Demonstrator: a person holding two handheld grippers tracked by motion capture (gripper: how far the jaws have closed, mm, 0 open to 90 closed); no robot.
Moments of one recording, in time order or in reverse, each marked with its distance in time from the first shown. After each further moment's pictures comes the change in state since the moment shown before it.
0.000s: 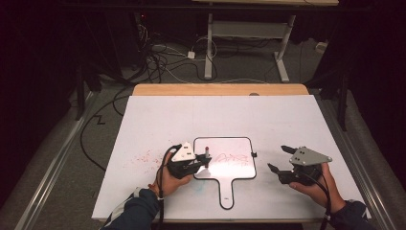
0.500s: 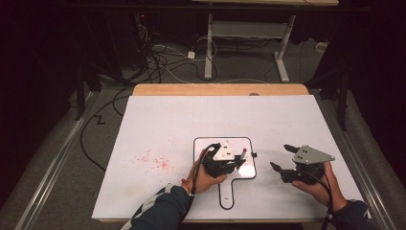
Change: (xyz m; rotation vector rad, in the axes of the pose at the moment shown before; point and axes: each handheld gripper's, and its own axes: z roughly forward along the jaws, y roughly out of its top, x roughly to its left) left arm -0.036 0.052 0.078 0.020 -0.085 0.081; right arm -0.008 -0.005 -0.002 0.004 -0.017 0.016
